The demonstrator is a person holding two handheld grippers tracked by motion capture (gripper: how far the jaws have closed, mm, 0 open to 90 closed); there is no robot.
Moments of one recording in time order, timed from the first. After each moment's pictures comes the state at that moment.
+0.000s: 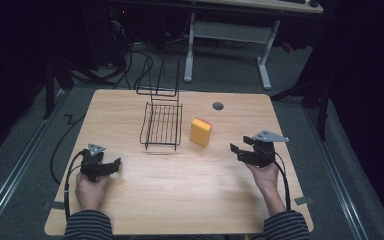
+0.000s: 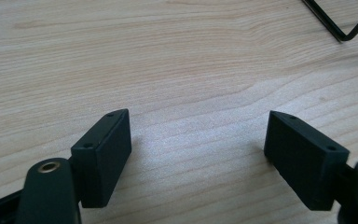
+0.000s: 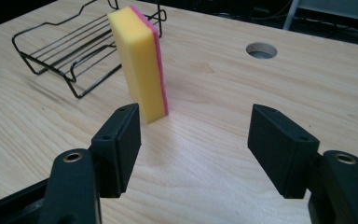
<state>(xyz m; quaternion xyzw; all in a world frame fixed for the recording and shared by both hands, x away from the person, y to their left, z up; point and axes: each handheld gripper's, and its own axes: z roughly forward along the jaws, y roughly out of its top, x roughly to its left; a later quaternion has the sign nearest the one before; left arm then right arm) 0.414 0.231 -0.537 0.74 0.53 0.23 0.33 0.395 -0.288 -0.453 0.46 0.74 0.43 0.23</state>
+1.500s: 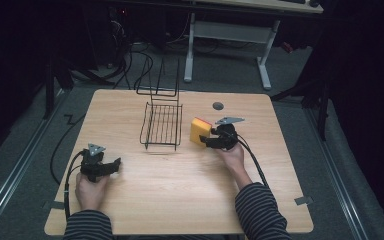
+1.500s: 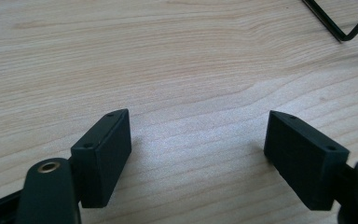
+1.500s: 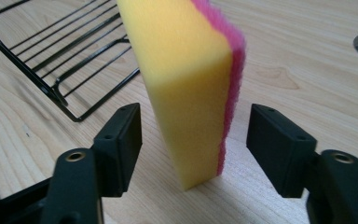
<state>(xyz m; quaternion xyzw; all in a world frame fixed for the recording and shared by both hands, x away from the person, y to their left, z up) 0.415 0.230 -0.537 0.74 0.53 0.23 0.33 0.486 -0.212 -0.497 0.43 0.79 0.41 0.15</state>
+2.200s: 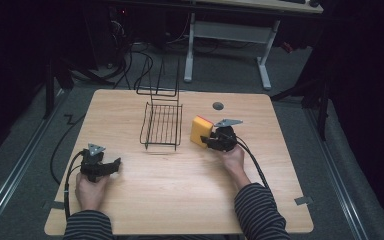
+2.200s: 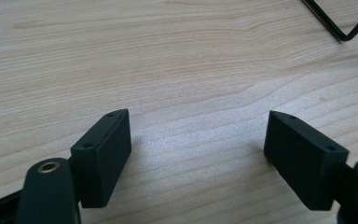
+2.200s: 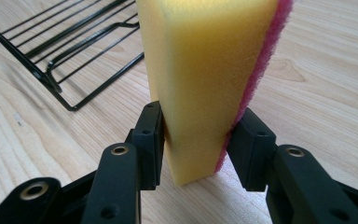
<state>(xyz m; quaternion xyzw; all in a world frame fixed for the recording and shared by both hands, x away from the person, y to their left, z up) 0.415 0.231 -0.537 0.74 0.53 0.23 0.33 0.483 -0.211 -0.502 0.42 0.80 0.40 0.15</state>
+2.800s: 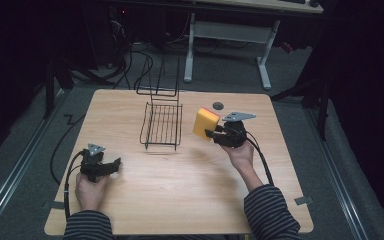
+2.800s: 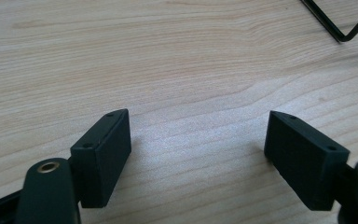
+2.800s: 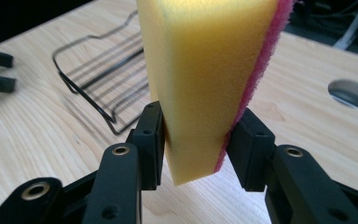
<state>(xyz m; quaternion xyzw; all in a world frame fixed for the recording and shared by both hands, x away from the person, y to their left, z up) 0.415 0.231 -0.537 0.74 0.53 0.23 0.33 0.457 -0.220 -0.440 0.40 0.79 0.44 0.17</state>
